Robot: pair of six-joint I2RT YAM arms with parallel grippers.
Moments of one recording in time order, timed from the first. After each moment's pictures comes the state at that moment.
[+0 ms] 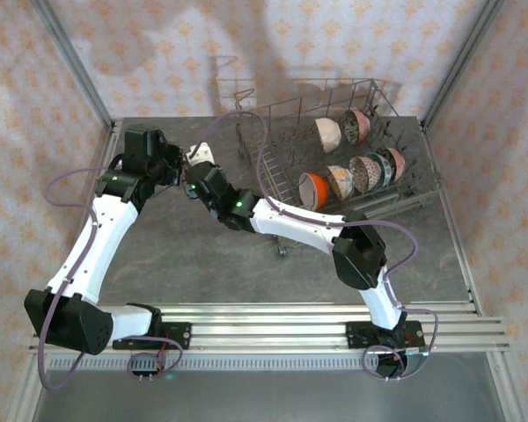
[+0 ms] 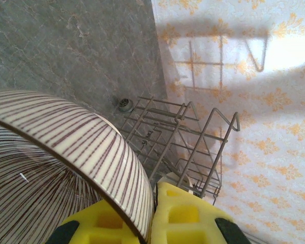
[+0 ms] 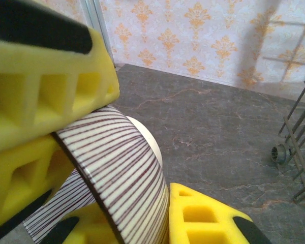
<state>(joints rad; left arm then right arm) -0.14 1.26 1.28 -0.61 0.01 -1.51 1.06 2.06 1.80 -0.12 0.50 0.28</state>
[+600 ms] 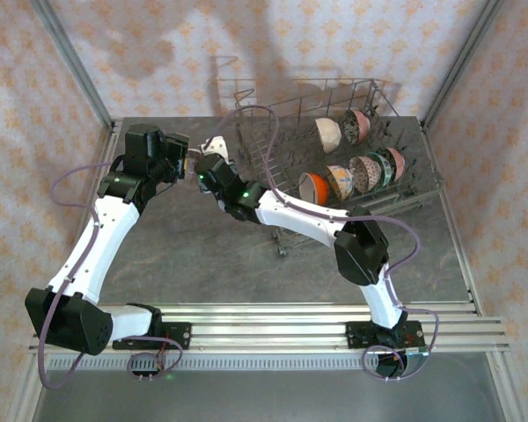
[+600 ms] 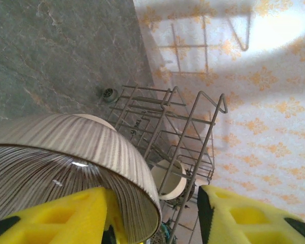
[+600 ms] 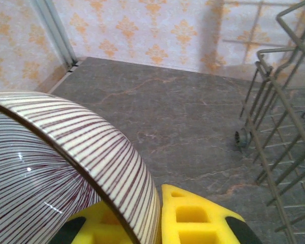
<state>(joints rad) -0.14 1.26 1.25 -0.53 0.06 -1.46 0.99 2.06 1.80 -0.21 0.54 0.35</state>
